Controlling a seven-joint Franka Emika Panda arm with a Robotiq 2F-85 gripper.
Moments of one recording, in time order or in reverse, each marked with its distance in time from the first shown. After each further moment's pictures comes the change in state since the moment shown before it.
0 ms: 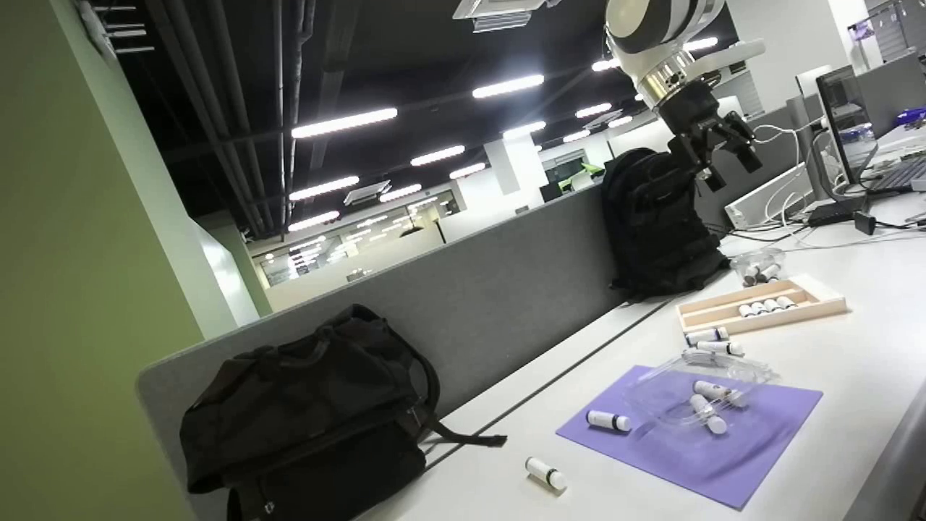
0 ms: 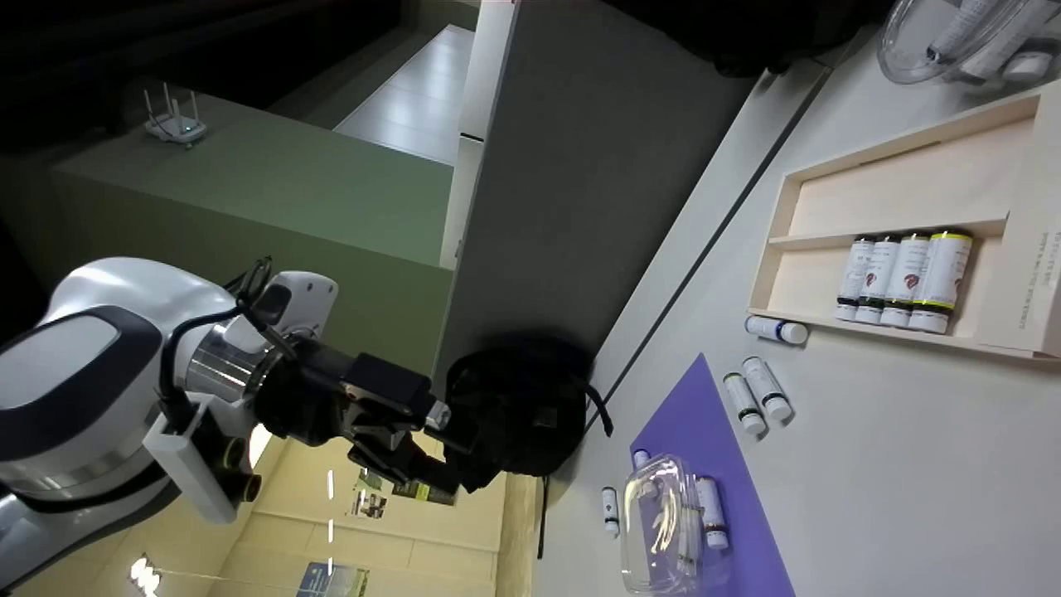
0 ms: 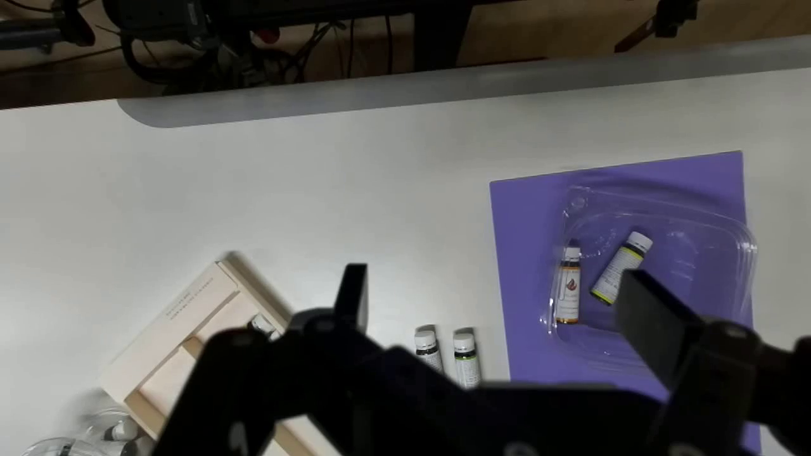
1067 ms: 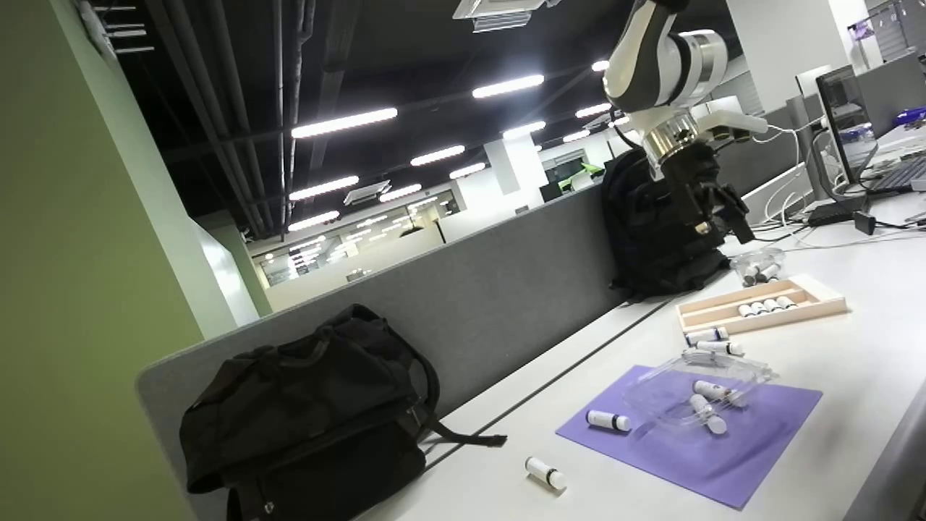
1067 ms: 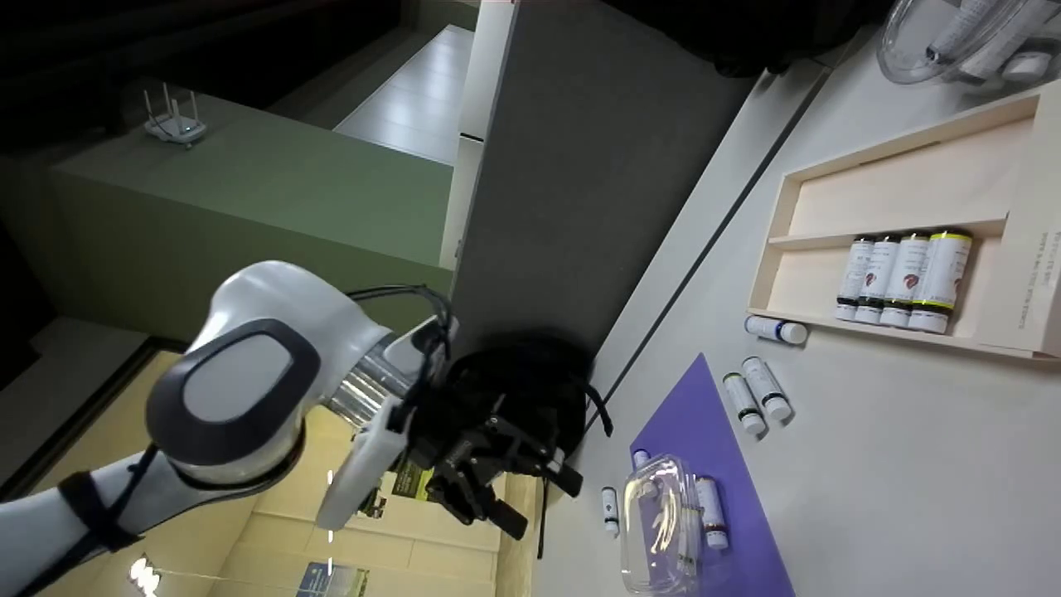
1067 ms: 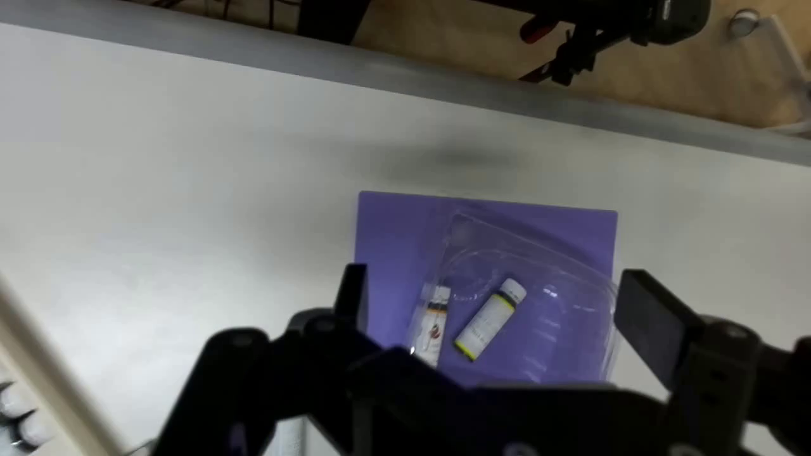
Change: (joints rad) arm 0.049 0.203 -0.030 -0.042 0.254 0.128 -0.354
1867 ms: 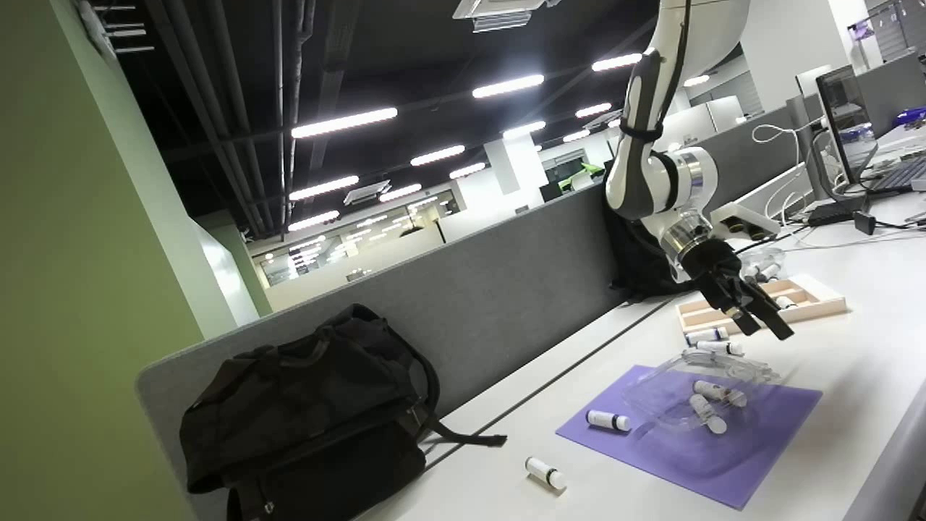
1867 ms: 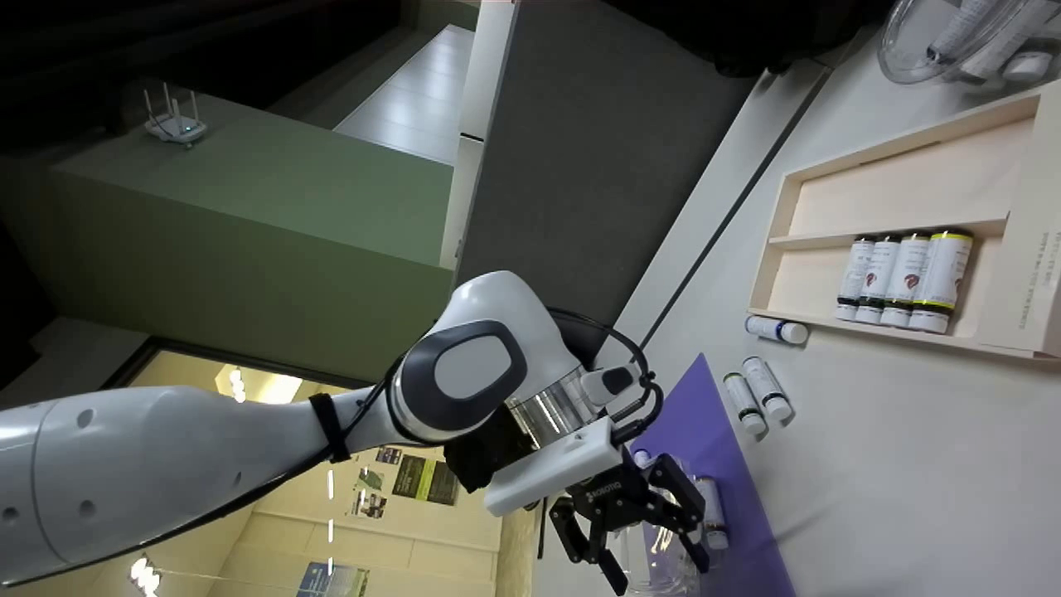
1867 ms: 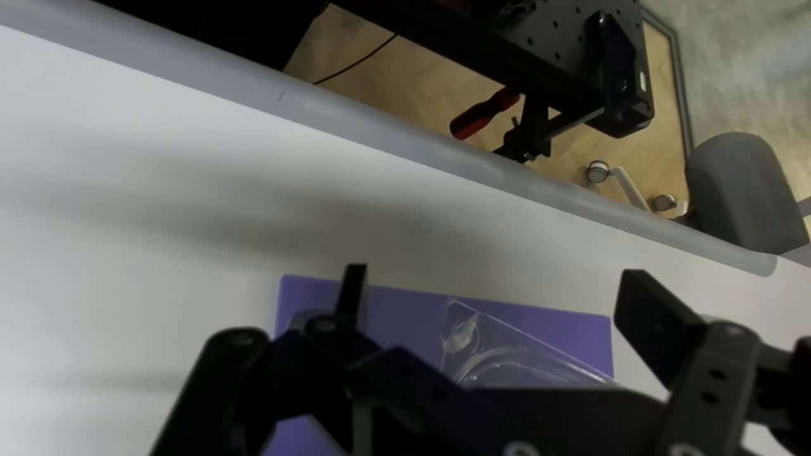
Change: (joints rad) arm -0.044 0.488 0.053 0.185 0.133 -0.097 -0.214
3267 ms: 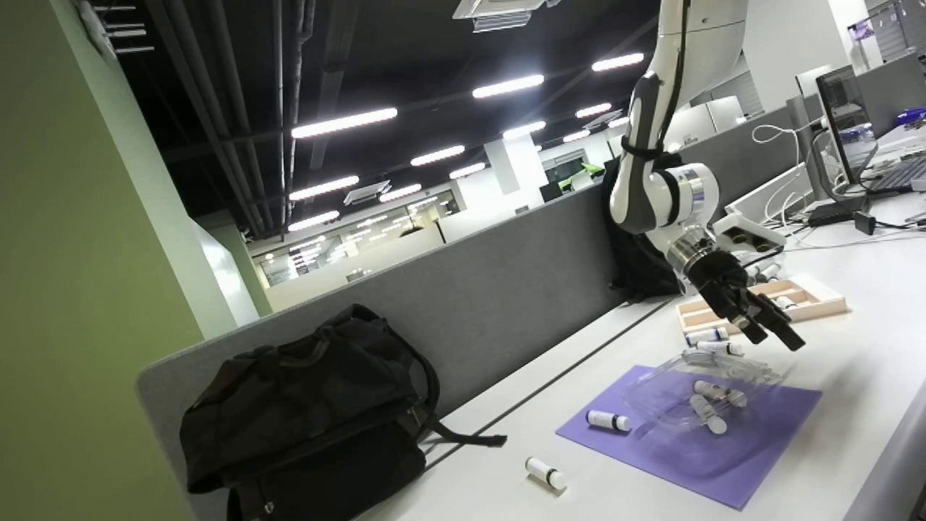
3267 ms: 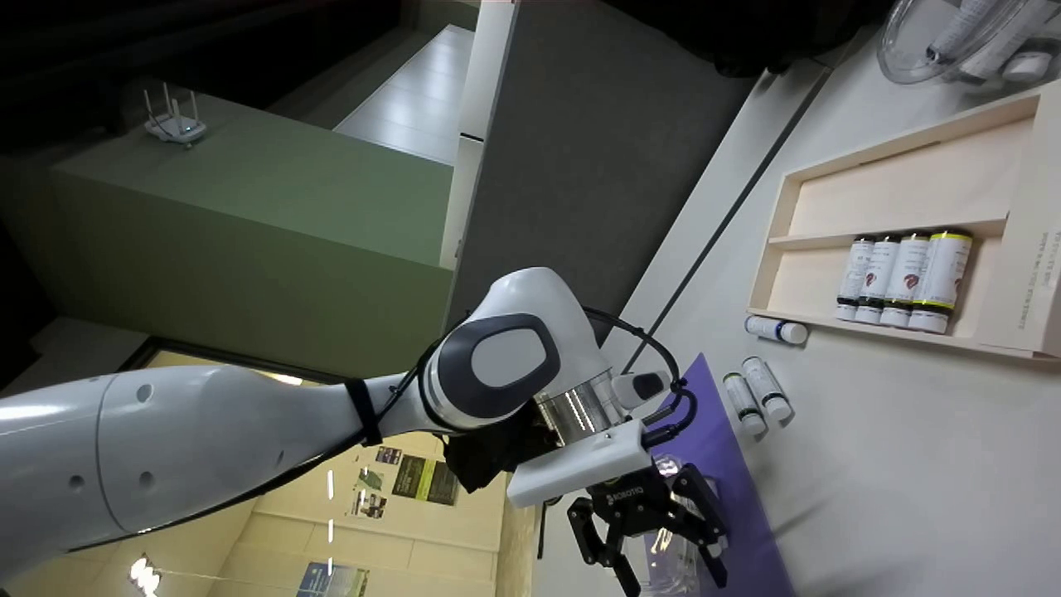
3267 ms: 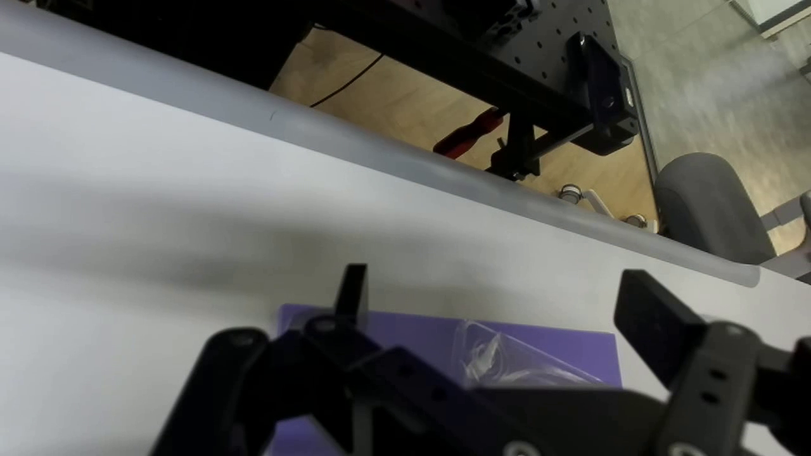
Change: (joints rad) arm -0.038 0.088 0.020 0.060 0.000 -0.062 0.002
